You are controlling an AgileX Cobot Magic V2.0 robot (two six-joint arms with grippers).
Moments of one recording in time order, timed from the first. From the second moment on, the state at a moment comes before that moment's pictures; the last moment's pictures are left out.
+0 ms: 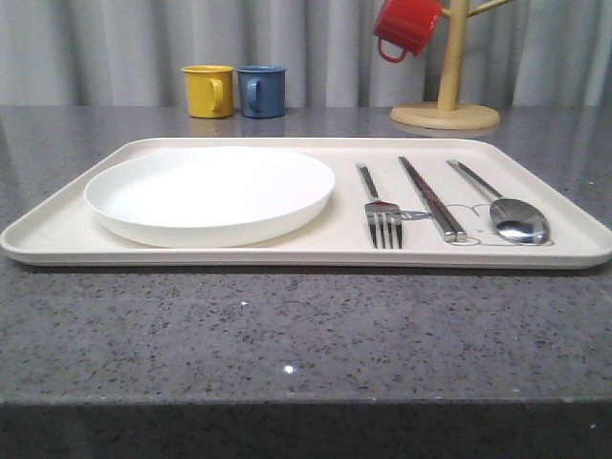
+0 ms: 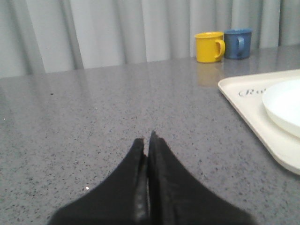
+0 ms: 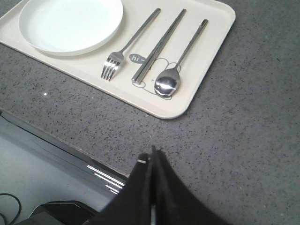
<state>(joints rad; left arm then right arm) -0.02 -0.01 0.01 -0.15 0.08 0.27 0.50 0.47 -0.86 -0.03 1.09 0.11</state>
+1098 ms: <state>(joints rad) 0.02 -0.01 0.01 -0.07 0.07 0.17 0.50 0.47 -0.86 -0.03 1.09 0.11</state>
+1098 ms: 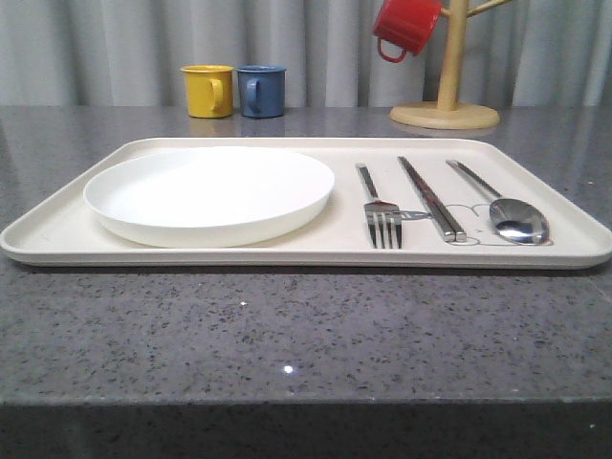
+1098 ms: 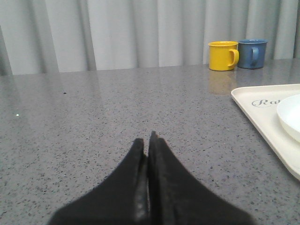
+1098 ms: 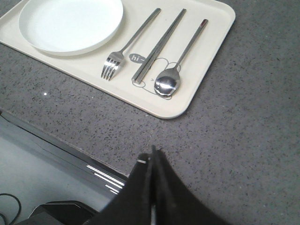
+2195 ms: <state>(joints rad) 0.01 -0.01 0.01 -0.07 0.07 0.17 0.05 -0.01 -0.04 -0.02 0.07 0.11</state>
